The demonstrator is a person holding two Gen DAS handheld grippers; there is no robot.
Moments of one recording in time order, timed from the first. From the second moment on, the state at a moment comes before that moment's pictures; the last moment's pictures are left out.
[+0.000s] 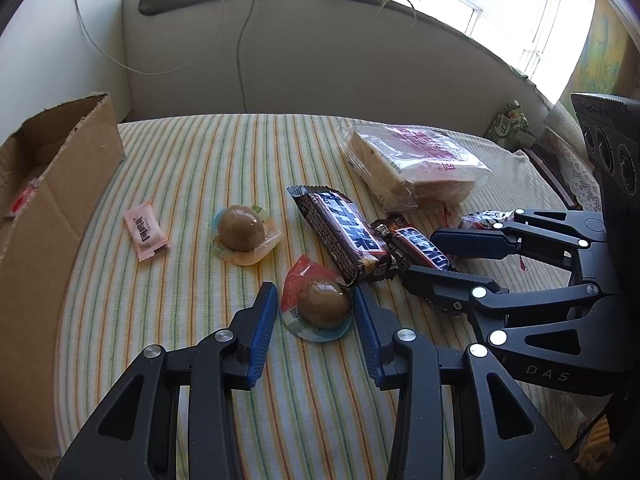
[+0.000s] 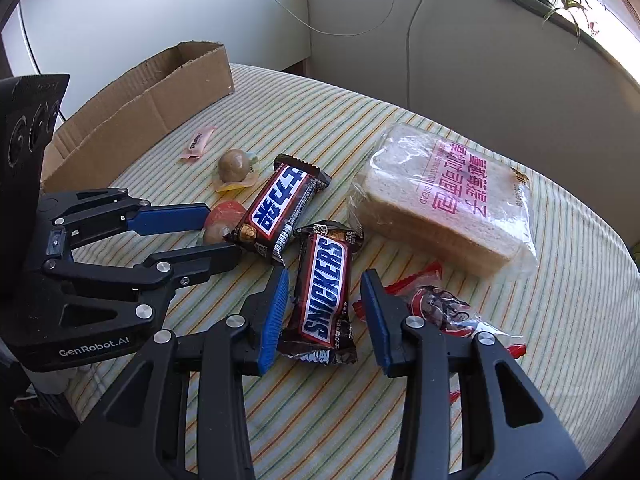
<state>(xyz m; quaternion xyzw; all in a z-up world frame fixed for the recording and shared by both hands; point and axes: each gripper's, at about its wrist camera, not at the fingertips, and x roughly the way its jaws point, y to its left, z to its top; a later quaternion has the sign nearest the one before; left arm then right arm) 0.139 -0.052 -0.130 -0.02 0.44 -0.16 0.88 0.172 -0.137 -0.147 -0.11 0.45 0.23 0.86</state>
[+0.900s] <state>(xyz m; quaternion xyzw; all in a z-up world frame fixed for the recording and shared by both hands) 0.100 -0.018 -0.095 -0.05 0.40 -0.16 0.90 0.143 -0.138 -0.124 -0.09 0.44 0.22 0.87</state>
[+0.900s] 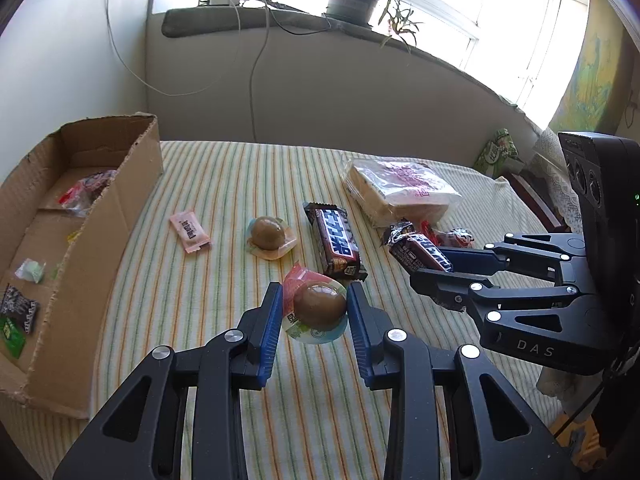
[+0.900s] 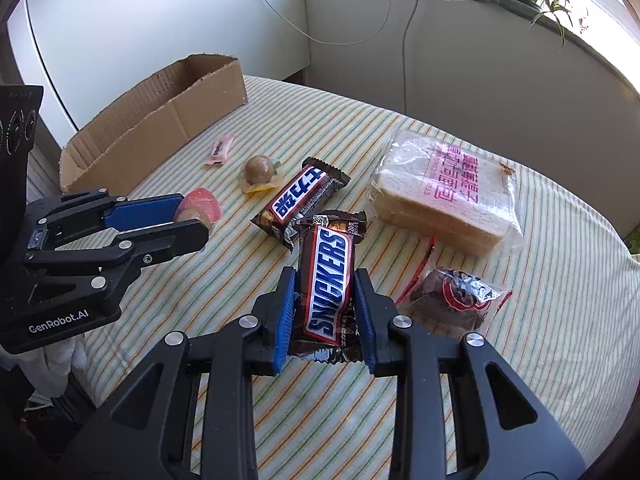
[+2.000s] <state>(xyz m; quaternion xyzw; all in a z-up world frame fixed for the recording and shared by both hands) 0.064 0.121 -0.057 -0.09 0.32 -0.02 0.94 0.164 0.020 -0.056 -0.11 0.36 0.33 0.87</state>
